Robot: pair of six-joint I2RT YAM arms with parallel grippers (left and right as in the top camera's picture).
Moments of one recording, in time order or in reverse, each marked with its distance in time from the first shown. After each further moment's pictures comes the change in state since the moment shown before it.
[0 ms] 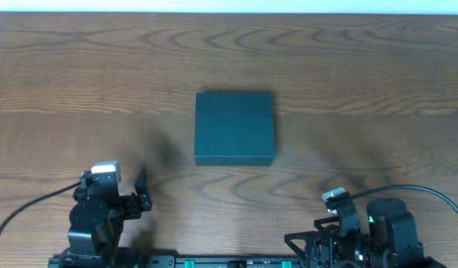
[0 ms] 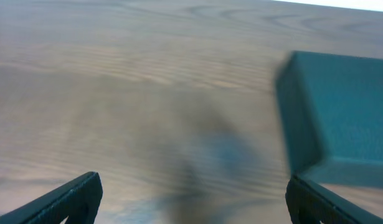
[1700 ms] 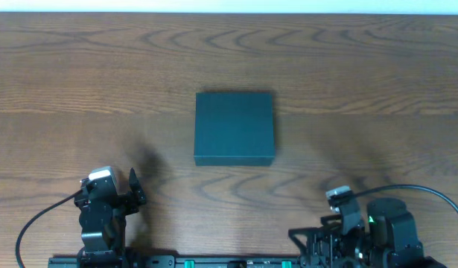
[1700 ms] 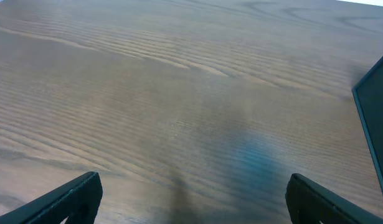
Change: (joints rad) left arm 0.141 -0.176 -0.294 0.172 -0.026 0.033; right arm 0.000 0.000 0.000 0.016 0.120 -0.001
